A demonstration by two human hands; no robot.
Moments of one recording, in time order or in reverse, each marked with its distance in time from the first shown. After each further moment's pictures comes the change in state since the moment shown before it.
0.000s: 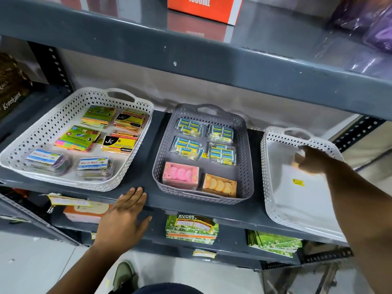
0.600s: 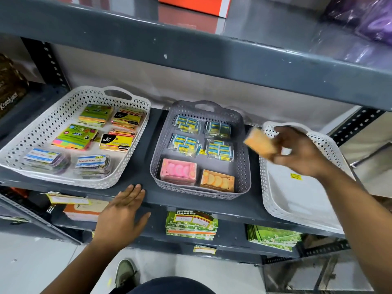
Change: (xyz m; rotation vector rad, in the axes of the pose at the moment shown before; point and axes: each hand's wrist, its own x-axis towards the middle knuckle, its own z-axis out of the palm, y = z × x) left_hand -0.001 -0.004 0.004 0.008 -0.036 -0.017; right_hand -0.105 -0.080 -0.024 0.805 0.103 -0.445
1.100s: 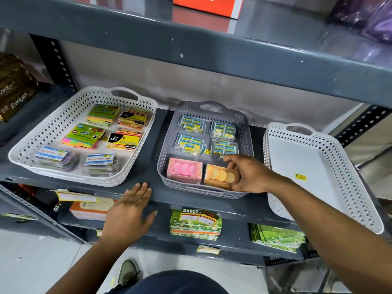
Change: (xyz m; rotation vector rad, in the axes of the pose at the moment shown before) left_hand -0.001 0.005 -0.008 -0.006 -0.016 -0.002; right_hand -0.006 -0.031 0.106 -0.463 -0.436 -0.100
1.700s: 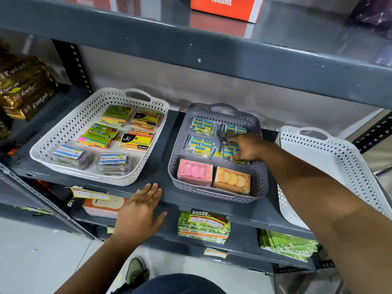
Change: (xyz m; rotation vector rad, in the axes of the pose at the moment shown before) left_hand 0.001 0.000 0.001 0.032 0.031 0.026; right_hand 0.107 0.018 -0.029 -0.366 -0.102 0.116
